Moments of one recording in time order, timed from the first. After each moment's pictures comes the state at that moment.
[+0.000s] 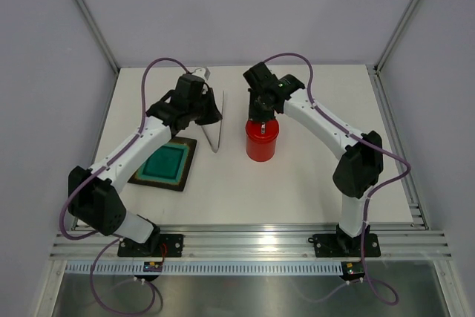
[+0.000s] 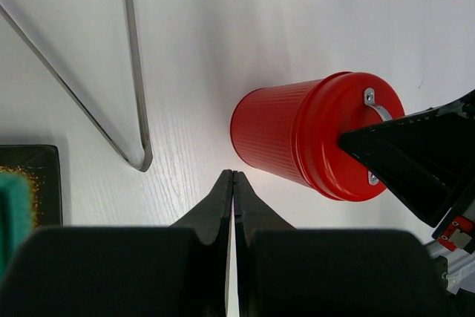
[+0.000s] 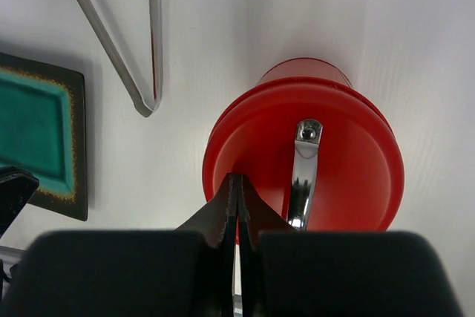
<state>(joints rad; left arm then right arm) -0.49 1.47 1.31 -0.53 0.05 -0.55 0.67 1.90 1.86 -0.97 0.13 0.64</state>
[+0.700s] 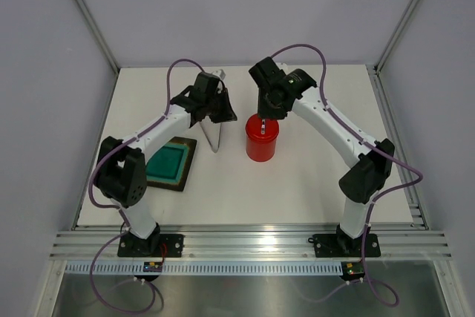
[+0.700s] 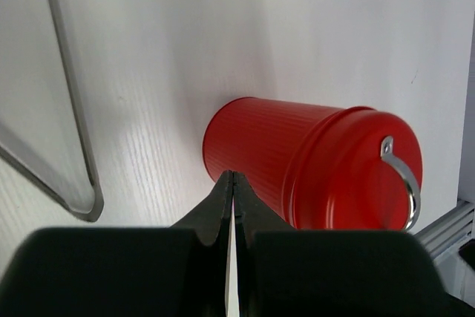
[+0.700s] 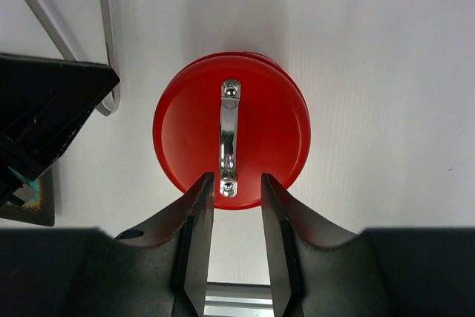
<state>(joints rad) -0.49 1.72 1.38 -0.42 0.18 -0.60 0.68 1.83 1.94 -1.15 0.28 0.64</state>
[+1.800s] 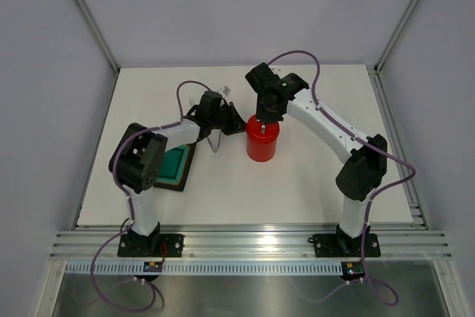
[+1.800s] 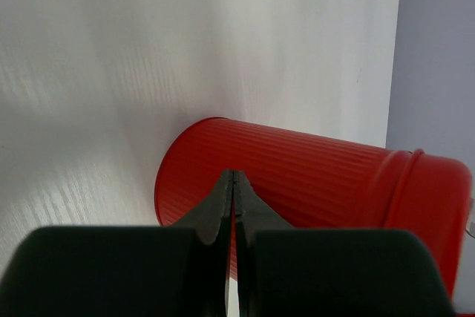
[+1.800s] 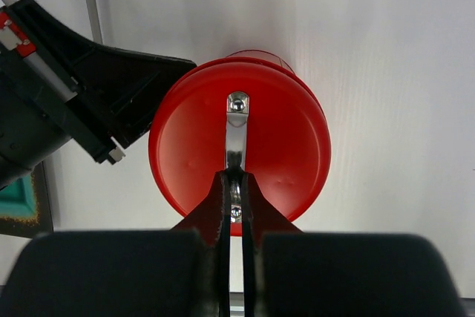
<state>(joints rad) -0.48 1.92 1.17 0.13 0.42 -0.83 0.68 1.88 1.89 -1.10 0.28 0.68</state>
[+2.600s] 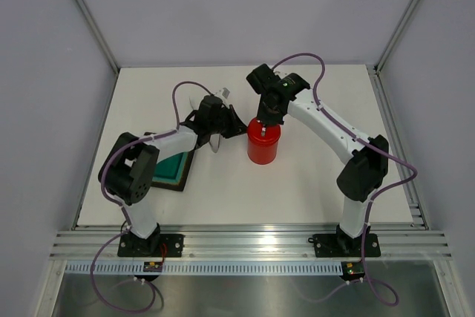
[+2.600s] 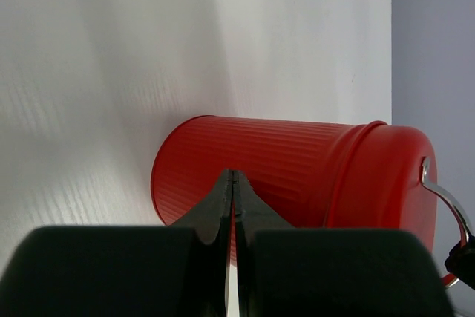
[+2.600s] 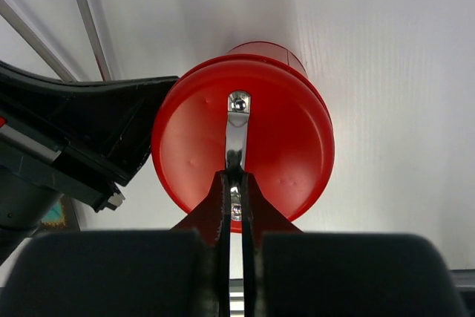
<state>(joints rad) -0.53 1.79 1.05 0.18 0.32 -0.82 0.68 1.86 1.88 -1.15 0.28 0.82</state>
